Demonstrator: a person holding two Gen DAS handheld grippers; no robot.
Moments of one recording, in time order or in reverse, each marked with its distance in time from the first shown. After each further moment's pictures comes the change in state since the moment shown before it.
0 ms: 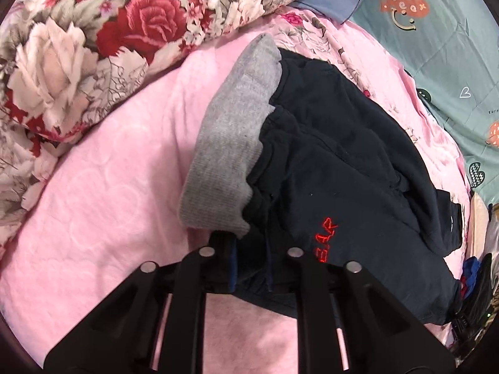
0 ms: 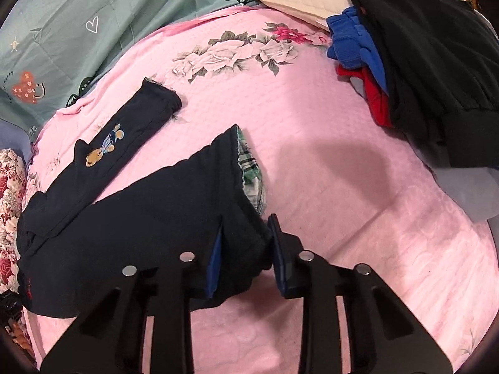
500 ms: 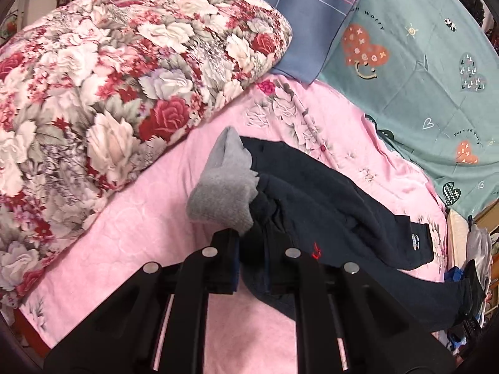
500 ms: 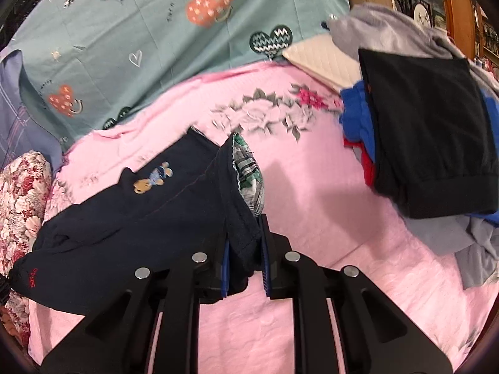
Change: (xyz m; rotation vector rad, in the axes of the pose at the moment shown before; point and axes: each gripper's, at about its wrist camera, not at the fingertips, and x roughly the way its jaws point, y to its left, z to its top) left arm -0.104 -0.006 -0.001 0.018 -0.214 -0.062; right arm -0.094 0.023 0.010 -0.097 -0.199 0.052
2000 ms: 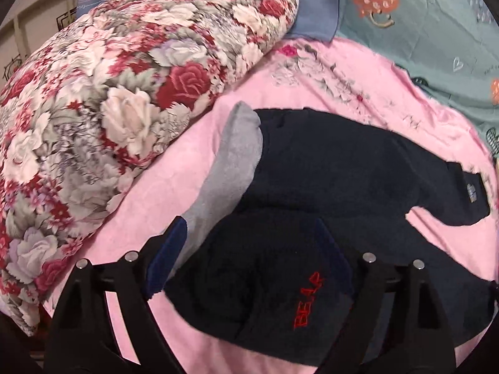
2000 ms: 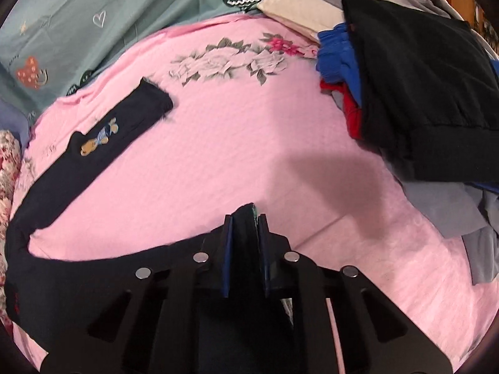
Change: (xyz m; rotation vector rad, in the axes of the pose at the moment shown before) left arm 0.040 -0.009 -0.033 0.183 0.075 0.241; right arm 0.071 -0.042 -0.034 0.032 0.190 -0.082
